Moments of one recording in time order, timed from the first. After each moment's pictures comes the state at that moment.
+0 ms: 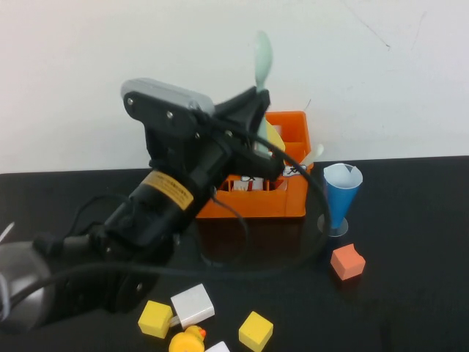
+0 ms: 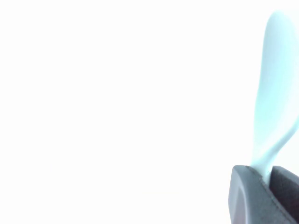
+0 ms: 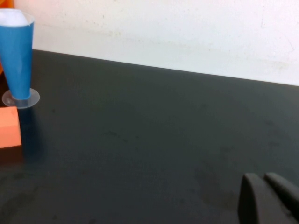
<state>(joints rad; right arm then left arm) -0.05 -0.01 0.03 -0.09 0.41 -0.10 -0.63 1.60 -0.79 -0.02 -0.92 -0.21</state>
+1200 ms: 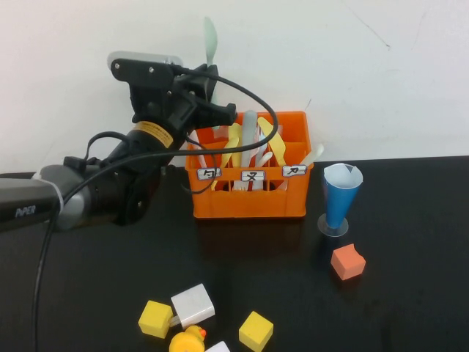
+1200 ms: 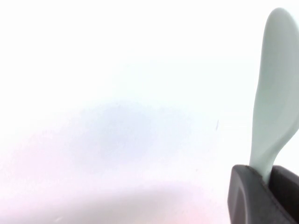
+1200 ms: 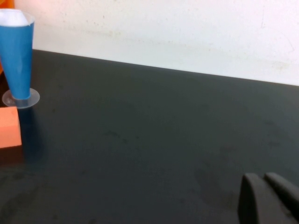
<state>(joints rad) -0.05 -0.01 0.03 -0.09 0.41 -0.10 -0.37 1.93 -1.12 0.09 -0.82 -0.30</state>
